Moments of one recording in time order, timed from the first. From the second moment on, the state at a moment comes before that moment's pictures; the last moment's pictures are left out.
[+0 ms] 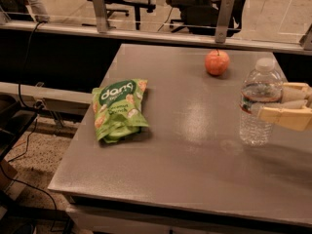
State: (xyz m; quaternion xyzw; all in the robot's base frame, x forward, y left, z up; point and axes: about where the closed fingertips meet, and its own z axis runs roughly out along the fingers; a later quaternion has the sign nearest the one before) arm 0.442 -0.222 0.952 -0.42 0.61 0.36 0.57
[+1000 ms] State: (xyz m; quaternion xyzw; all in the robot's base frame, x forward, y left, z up) arm 0.435 -0.231 0.935 -0.39 0.58 0.39 0.60
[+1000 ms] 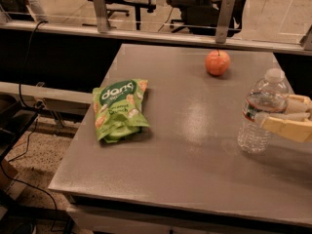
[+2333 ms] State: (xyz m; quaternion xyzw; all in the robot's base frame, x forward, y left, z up) arm 0.447 -0.234 0.922 -0.41 0.54 0.40 0.61
